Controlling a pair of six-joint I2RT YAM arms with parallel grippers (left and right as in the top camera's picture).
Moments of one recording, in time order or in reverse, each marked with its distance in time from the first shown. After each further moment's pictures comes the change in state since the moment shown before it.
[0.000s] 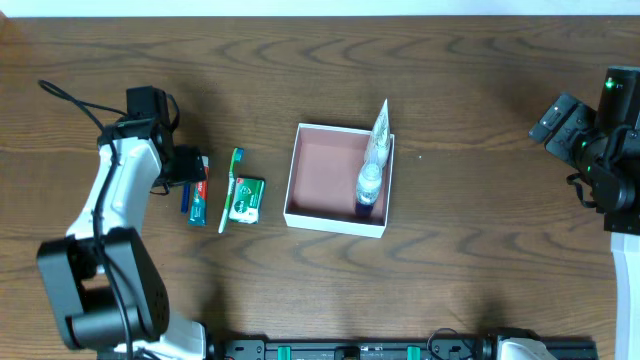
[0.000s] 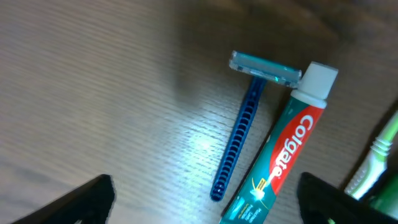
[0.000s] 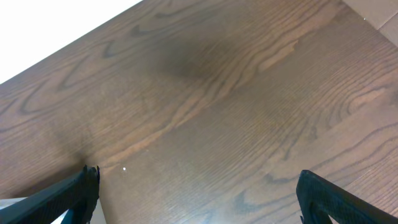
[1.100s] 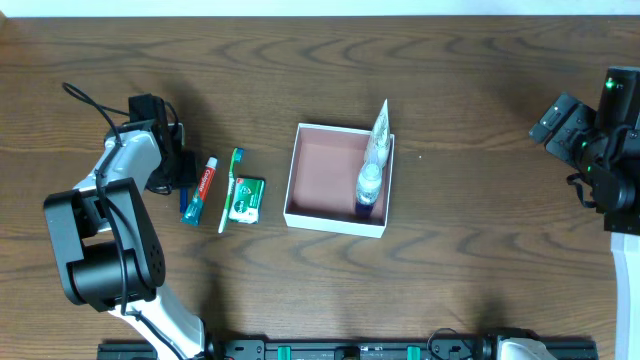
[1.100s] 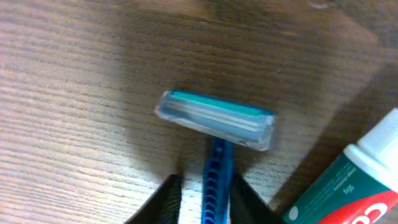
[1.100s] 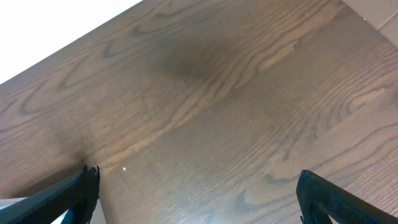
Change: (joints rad) left arm 0.046 0.180 0.002 0.136 0.112 0.149; right arm 0.000 0.000 0.000 0.000 0.000 0.000
